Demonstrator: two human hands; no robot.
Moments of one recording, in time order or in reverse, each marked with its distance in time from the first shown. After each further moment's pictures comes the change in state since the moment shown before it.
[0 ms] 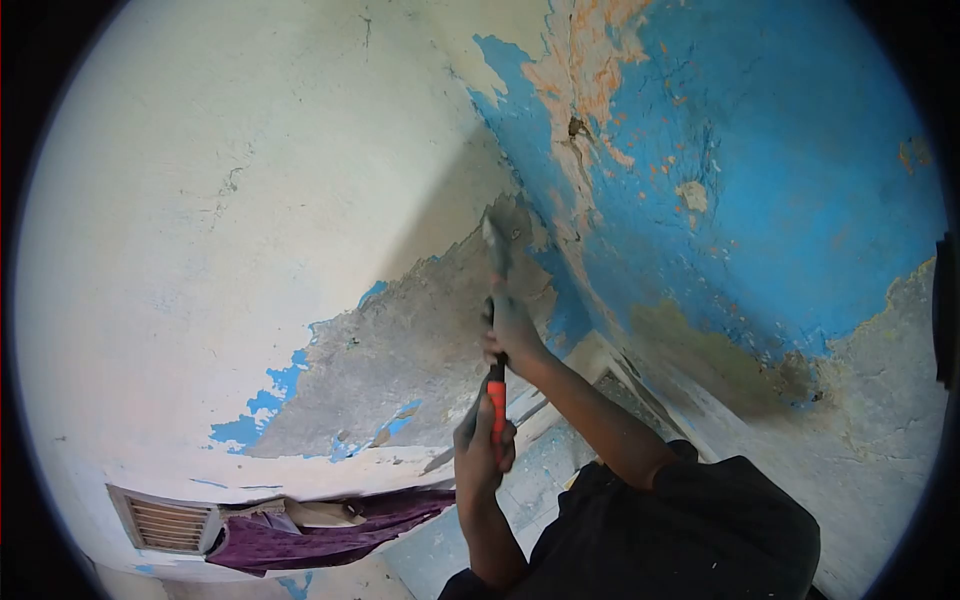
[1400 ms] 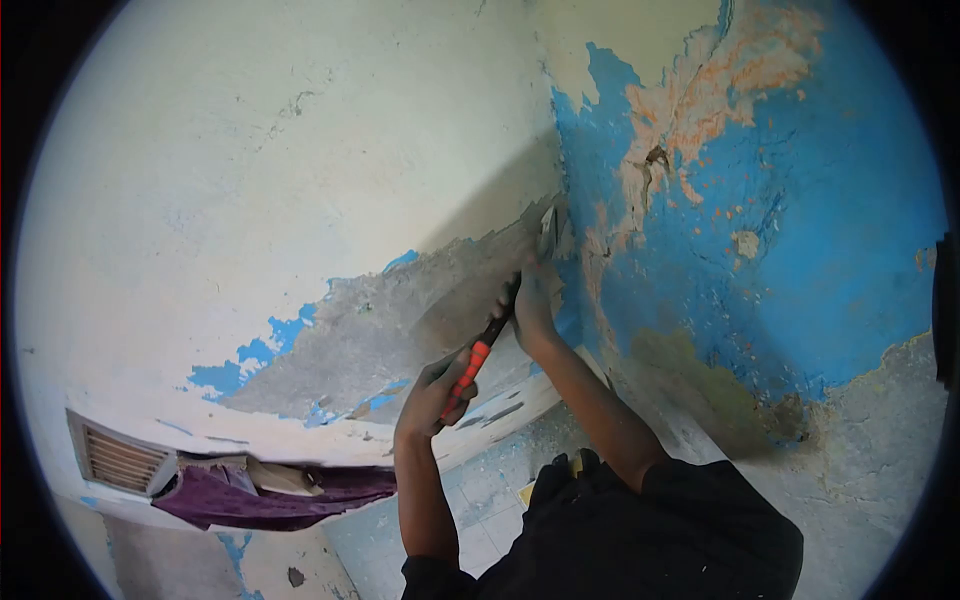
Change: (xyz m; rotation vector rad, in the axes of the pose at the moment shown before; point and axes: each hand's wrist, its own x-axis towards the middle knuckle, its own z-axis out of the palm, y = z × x) left_hand 0.064 0.033 -0.063 0.067 -0.249 -0.111; right_hand 0.033 -0.009 -0.002 0.044 0.065 -0.204
